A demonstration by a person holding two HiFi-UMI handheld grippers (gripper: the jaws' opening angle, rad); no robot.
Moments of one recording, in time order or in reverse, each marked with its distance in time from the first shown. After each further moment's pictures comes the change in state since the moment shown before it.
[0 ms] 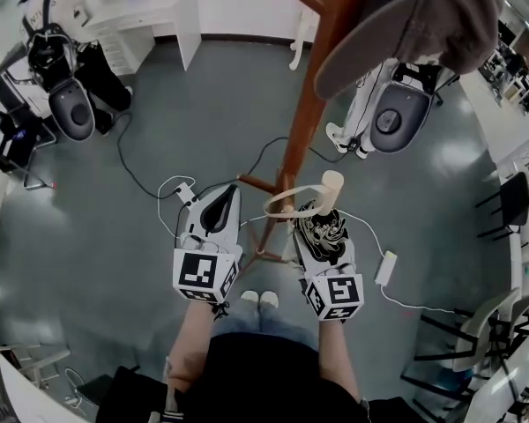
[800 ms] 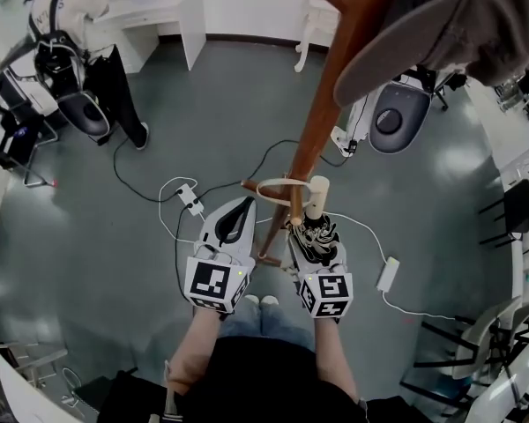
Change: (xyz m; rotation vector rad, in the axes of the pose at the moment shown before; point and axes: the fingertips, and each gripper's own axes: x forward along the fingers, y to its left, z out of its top) left arm 0.010 -0.016 -0.030 -0.013 0.011 -0.064; right arm 0.034 -0.001 -0.063 0.017 0.124 -0.009
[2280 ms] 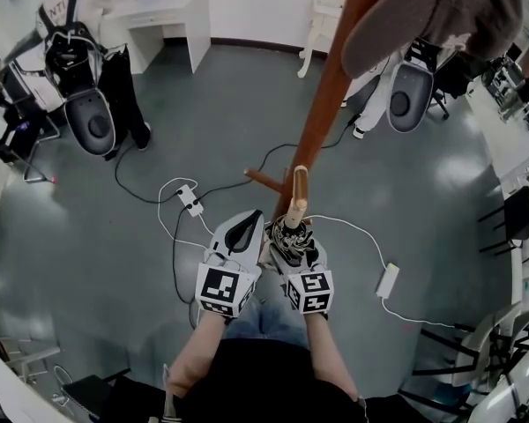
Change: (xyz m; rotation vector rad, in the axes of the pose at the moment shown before) left arm -0.016 -0.023 -0.055 -0.007 0.033 -0.017; right arm 0.026 0.029 -0.090 0.009 0.091 0.125
